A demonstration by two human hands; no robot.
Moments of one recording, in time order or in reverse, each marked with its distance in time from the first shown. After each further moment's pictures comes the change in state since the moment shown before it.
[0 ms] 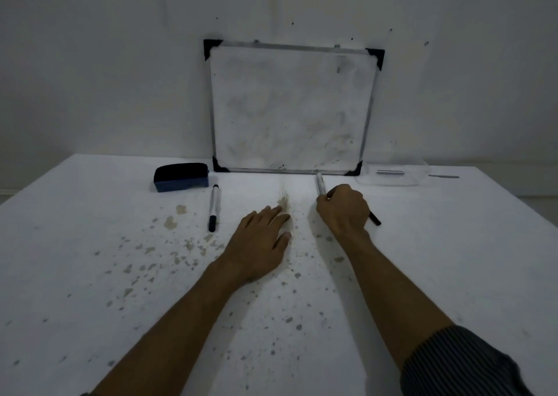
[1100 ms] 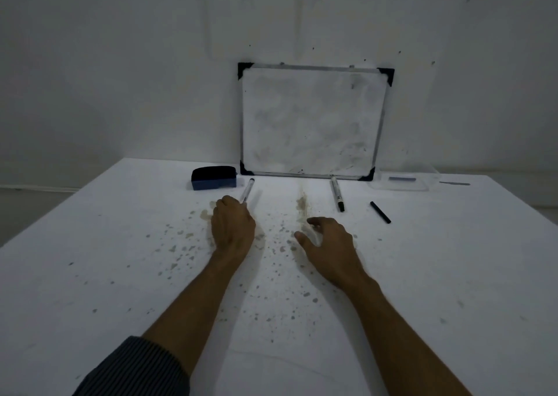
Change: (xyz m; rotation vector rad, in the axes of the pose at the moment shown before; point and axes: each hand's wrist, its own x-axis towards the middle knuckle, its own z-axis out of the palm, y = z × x) left_hand -0.022 -0.034 -0.036 -0.086 0.516 -0.650; right_hand -0.121 0.000 -0.020 0.225 -0.277 -0.318
